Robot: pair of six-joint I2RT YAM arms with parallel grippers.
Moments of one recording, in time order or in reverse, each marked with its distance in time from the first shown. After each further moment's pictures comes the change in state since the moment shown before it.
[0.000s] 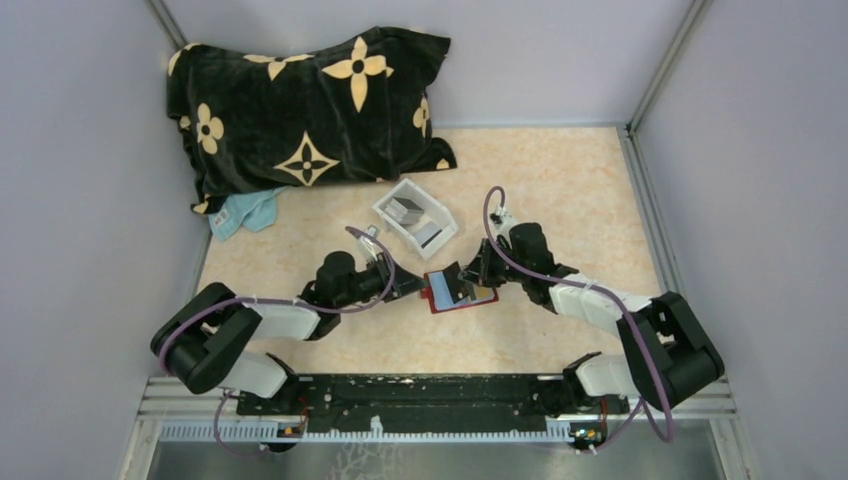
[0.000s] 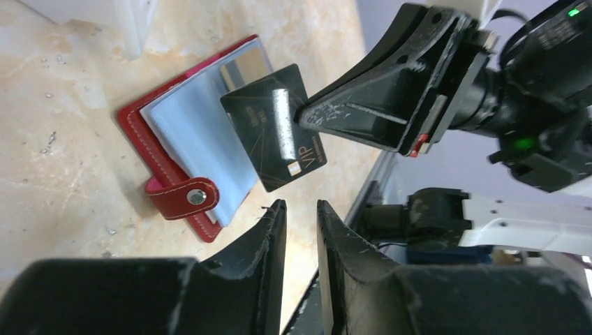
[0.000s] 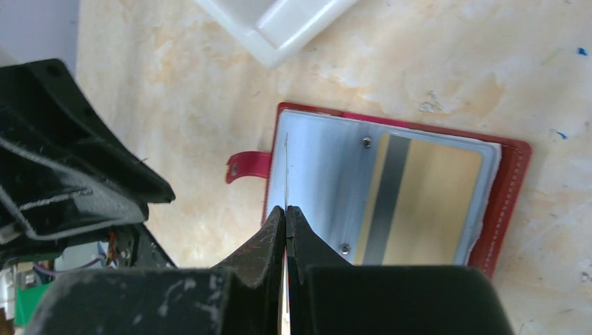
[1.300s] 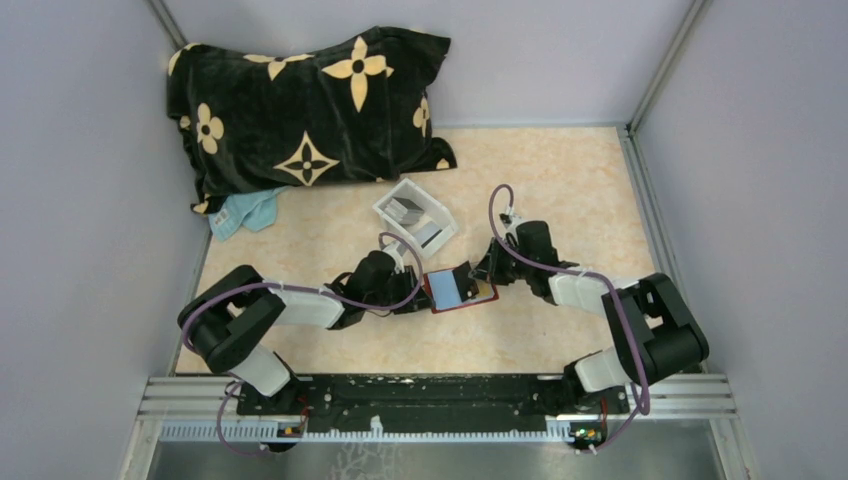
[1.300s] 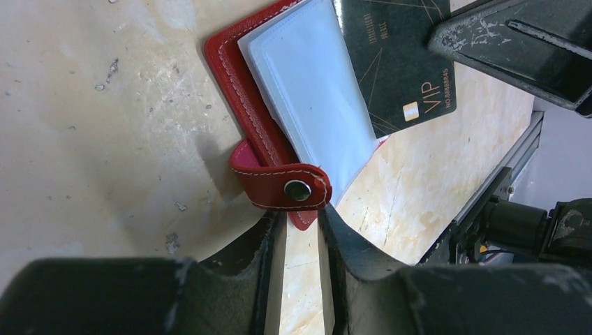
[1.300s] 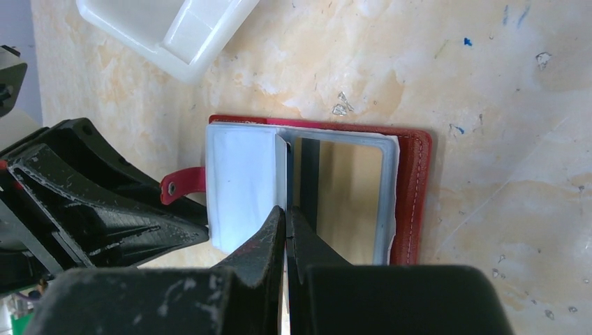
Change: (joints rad) left arm -0.156 0.142 0.192 -0.469 -0.214 0.165; right arm -0.097 0.123 0.000 0.008 -0.002 -0.039
